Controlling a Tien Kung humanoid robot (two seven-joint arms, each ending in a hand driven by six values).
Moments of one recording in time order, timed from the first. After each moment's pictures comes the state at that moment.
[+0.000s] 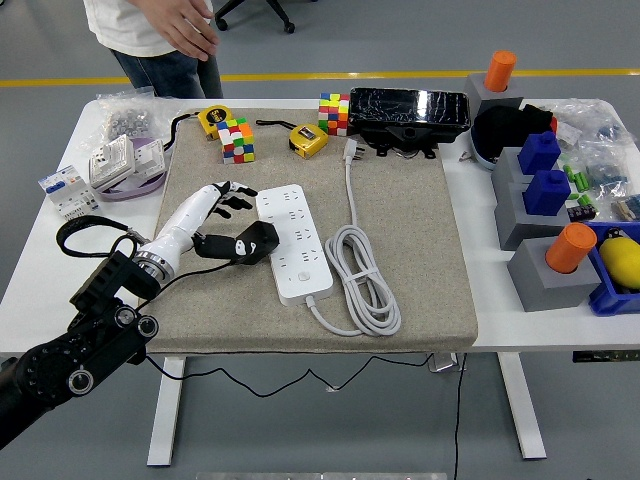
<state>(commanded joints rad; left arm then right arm) -0.43 0.27 -0.80 -1.11 1.50 0.38 -0.08 -0.01 -0.23 1.13 0.38 -0.69 -0.02 -0.12</state>
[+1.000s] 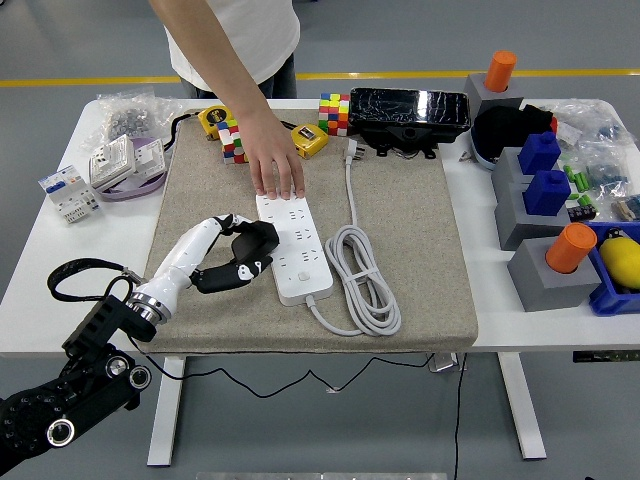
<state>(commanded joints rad) -0.35 0.33 -0.69 -1.25 1.50 0.44 -0.08 -0.01 -0.23 1.12 0.38 -0.68 -0.02 -0.12</state>
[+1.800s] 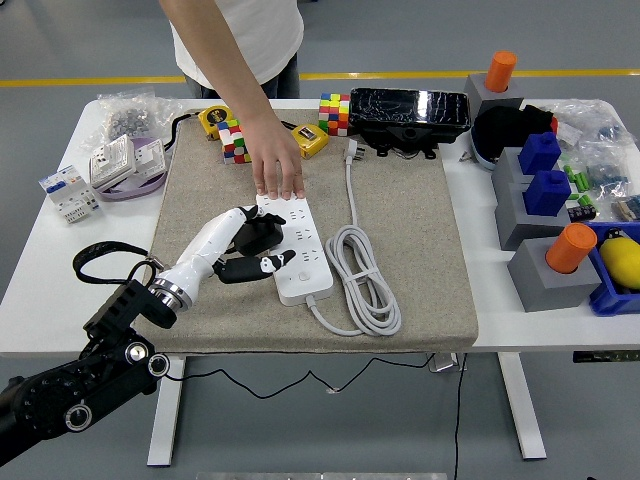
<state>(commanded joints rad) -0.44 0.30 -0.61 -1.23 1.50 0.42 -0.05 -0.01 -0.23 1.12 0.38 -0.68 -0.02 -0.12</state>
